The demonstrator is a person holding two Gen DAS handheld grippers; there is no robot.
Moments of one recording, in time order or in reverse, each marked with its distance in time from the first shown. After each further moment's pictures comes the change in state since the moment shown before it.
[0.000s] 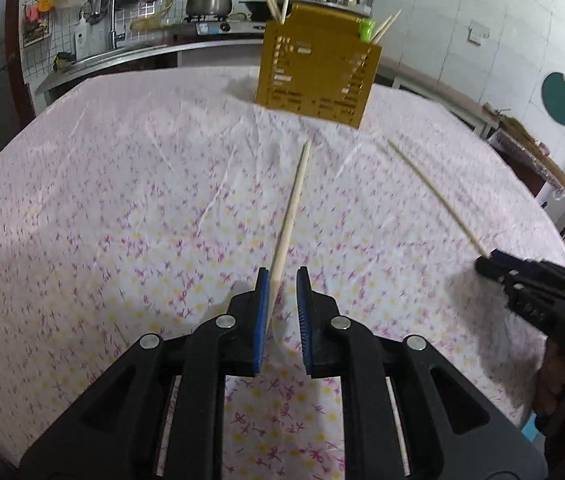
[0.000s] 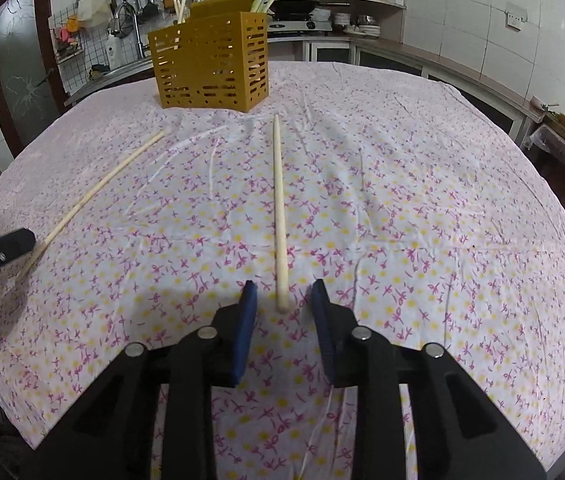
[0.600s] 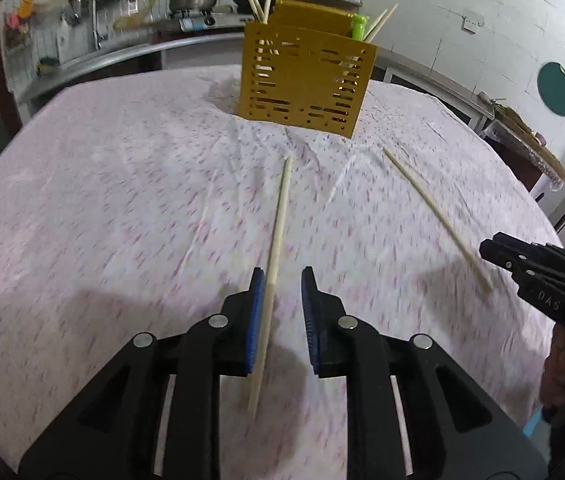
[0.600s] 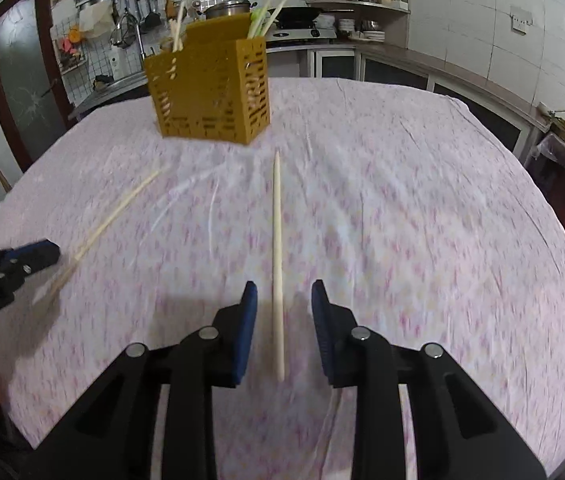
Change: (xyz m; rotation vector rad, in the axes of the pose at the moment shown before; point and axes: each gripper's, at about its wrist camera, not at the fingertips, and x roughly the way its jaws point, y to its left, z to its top) left arm 0.026 -0.015 0.054 0.043 0.037 -0.036; right arm 0.003 -0.011 0.051 0.012 -0.018 0.036
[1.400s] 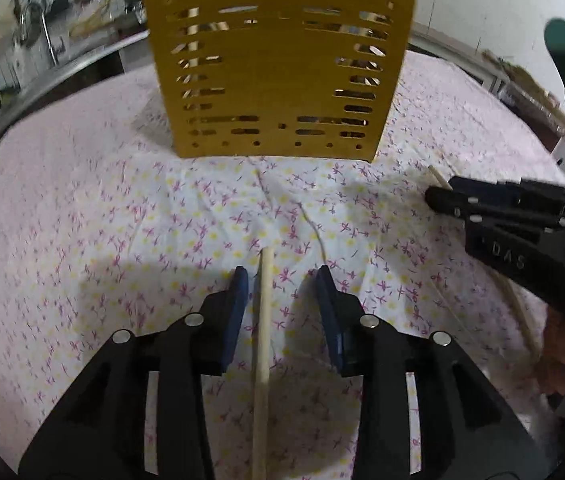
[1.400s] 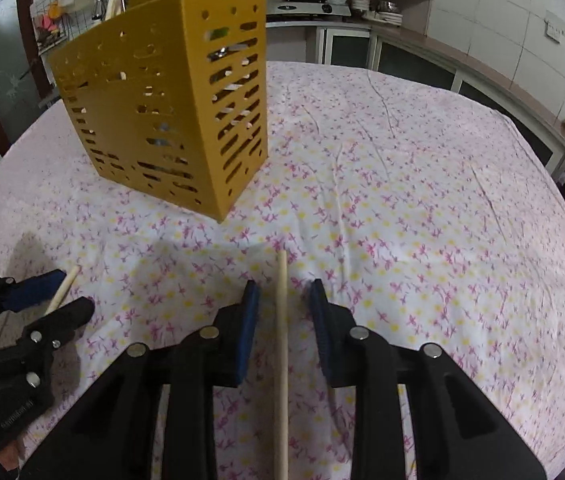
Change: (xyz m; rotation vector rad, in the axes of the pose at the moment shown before) left arm 0.122 -0.037 0.078 0.142 0.104 0.052; right arm 0.130 0.025 0.099 -0.063 0.109 -0.037
